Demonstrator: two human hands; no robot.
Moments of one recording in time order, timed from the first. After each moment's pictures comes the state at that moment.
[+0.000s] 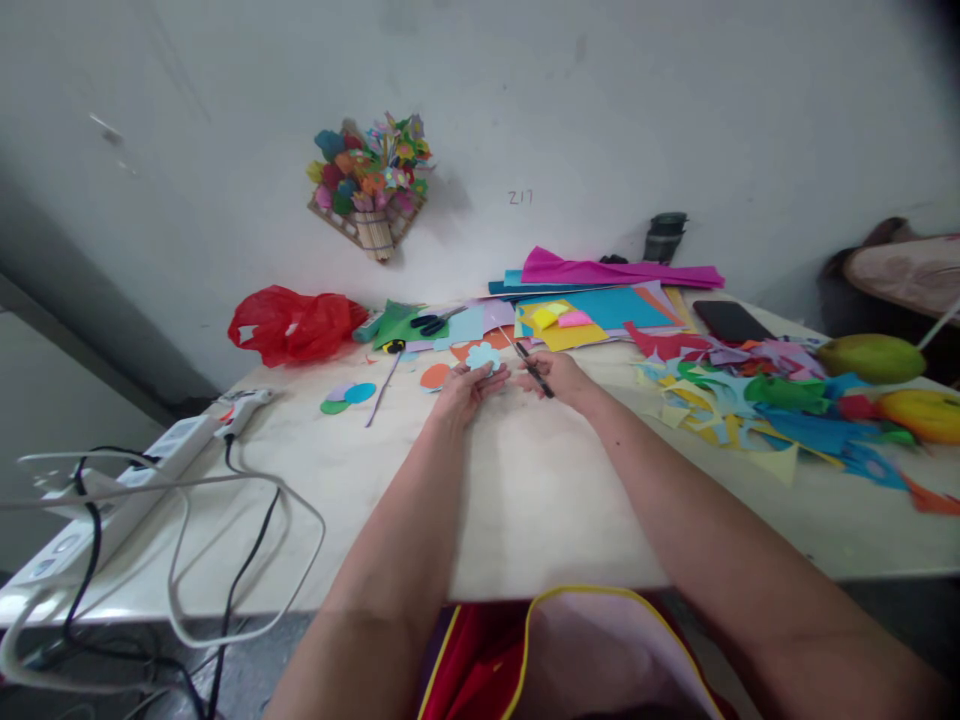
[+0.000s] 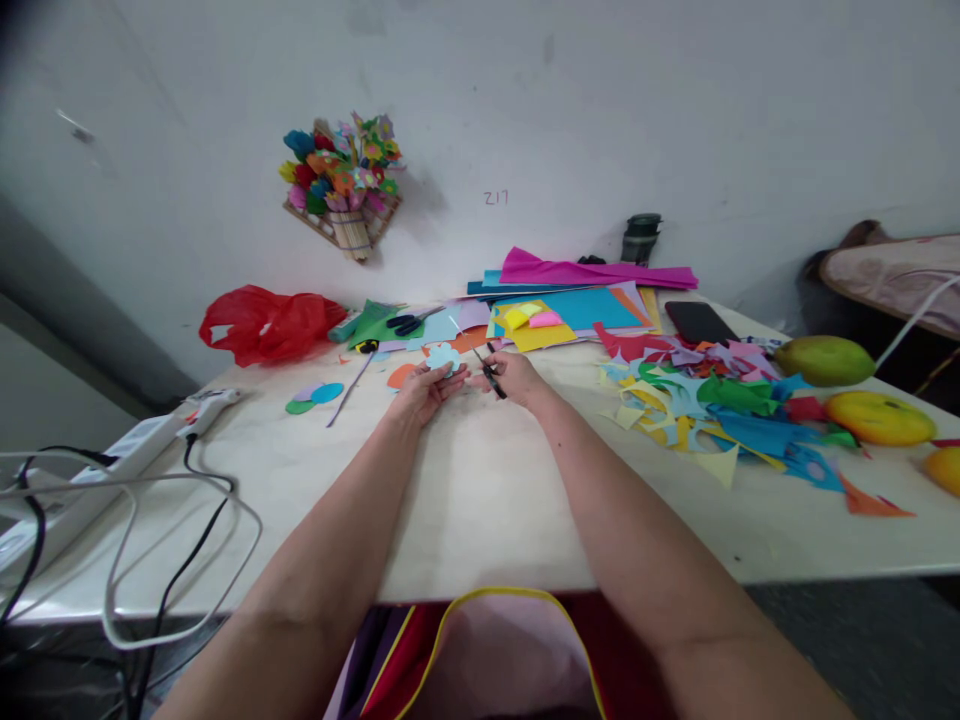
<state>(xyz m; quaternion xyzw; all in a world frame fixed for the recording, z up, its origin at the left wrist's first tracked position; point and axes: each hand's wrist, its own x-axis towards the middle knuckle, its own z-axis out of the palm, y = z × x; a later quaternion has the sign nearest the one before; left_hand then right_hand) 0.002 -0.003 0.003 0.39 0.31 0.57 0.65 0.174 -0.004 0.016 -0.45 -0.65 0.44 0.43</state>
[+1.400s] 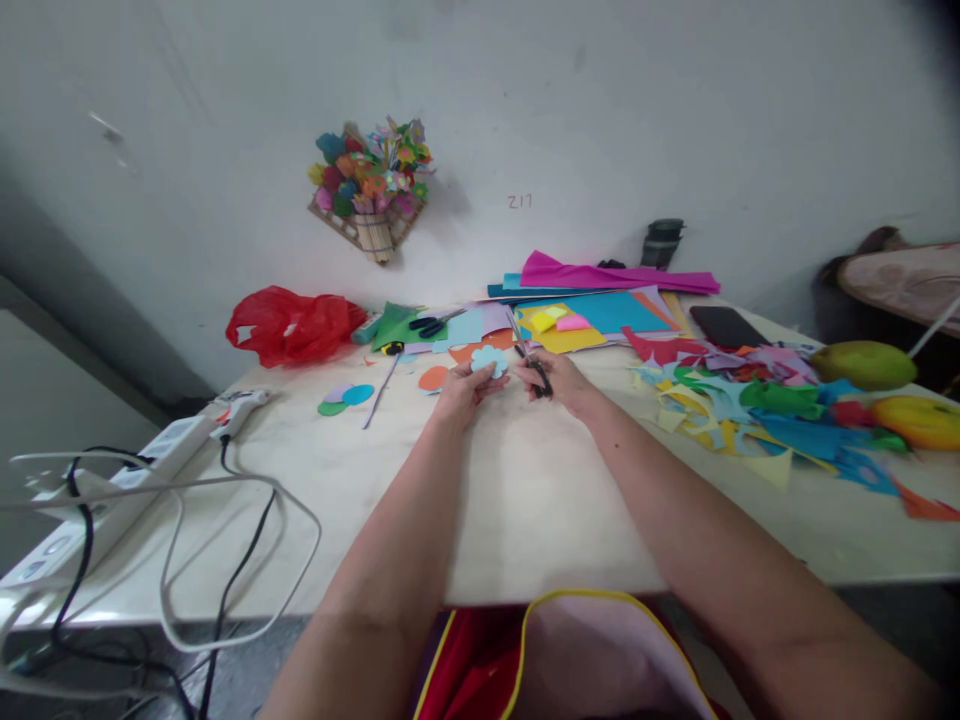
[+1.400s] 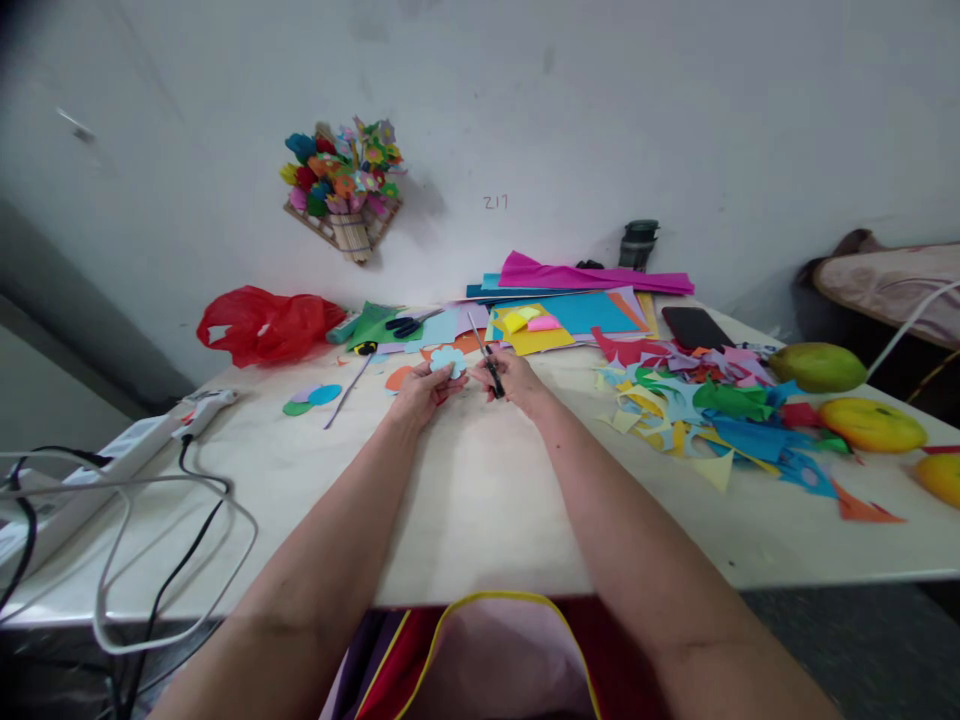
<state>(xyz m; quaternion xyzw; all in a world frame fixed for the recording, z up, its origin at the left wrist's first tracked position) 0.005 -0.006 0.007 0.44 0.32 0.57 0.61 0.177 -0.004 0.015 -0.41 -0.63 0.47 0.46</state>
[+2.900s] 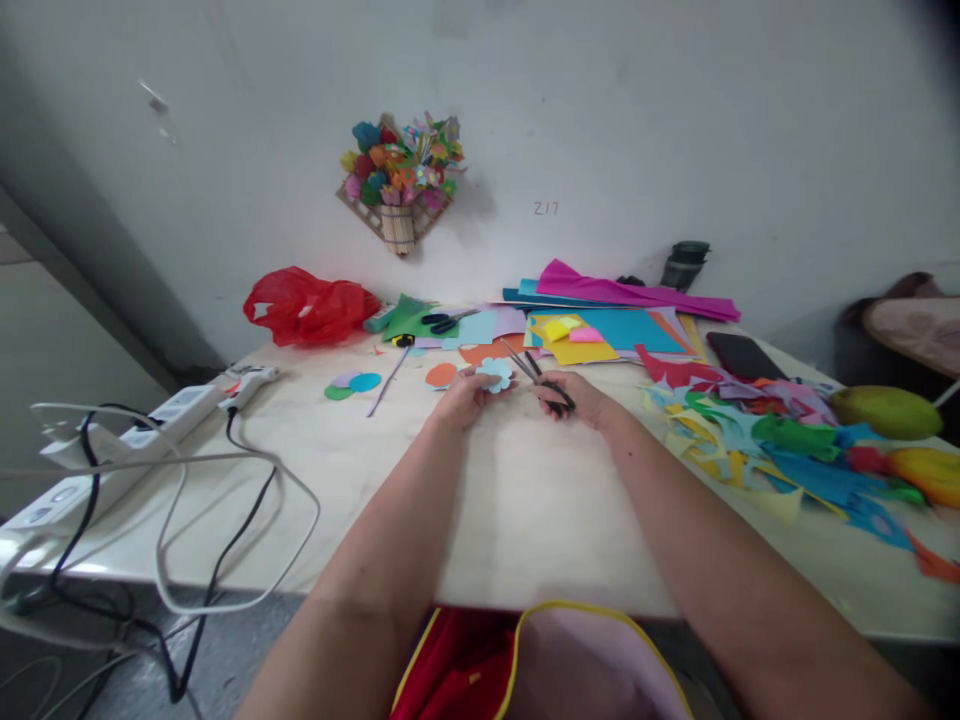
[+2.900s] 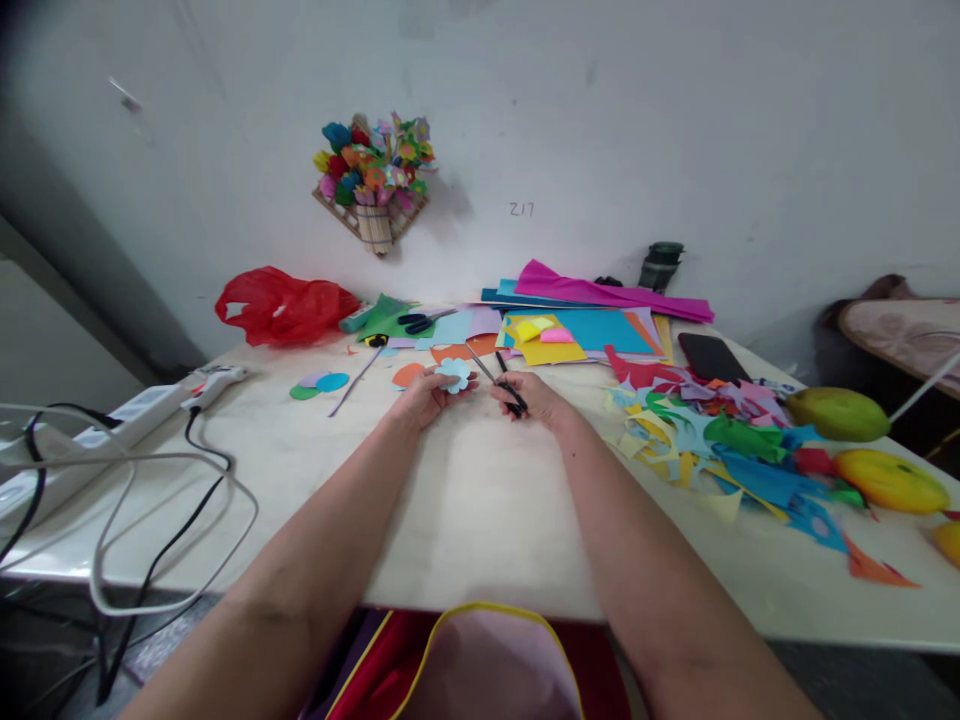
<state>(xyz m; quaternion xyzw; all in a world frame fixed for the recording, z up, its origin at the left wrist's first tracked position) -0.003 -0.004 0.001 0.44 0.28 0.55 0.65 0.198 0.004 0.009 -0.41 -0.68 0.51 0.33</state>
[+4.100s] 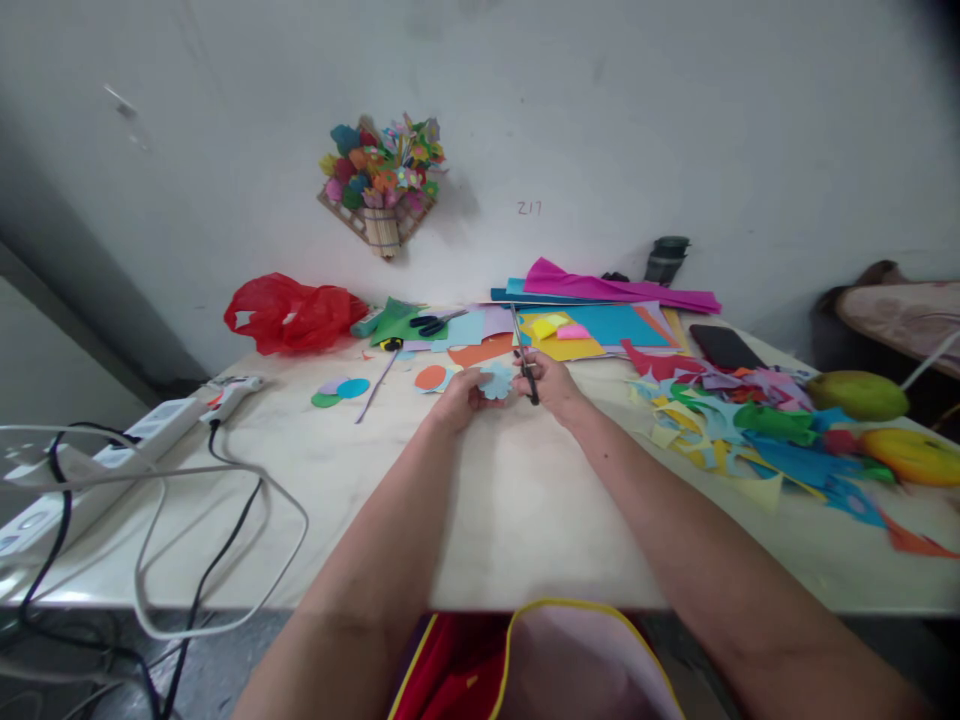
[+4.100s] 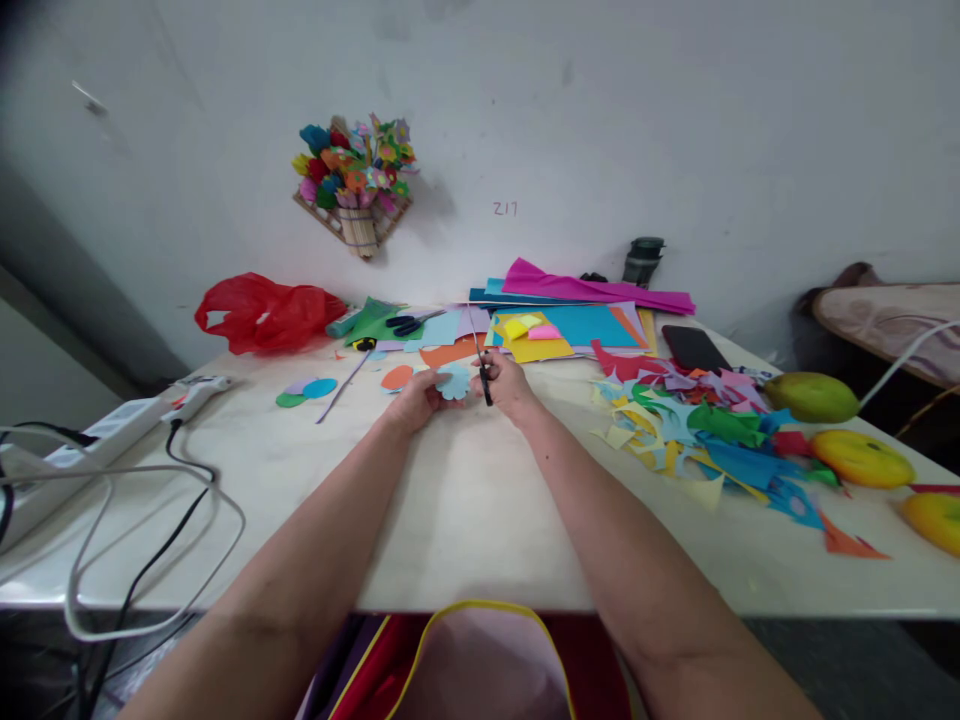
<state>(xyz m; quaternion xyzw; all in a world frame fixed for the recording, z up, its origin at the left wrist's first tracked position) 0.005 -0.002 0.004 0.45 0.33 0.53 0.64 0.166 0.001 0.013 -0.39 -0.58 0.49 0.52</state>
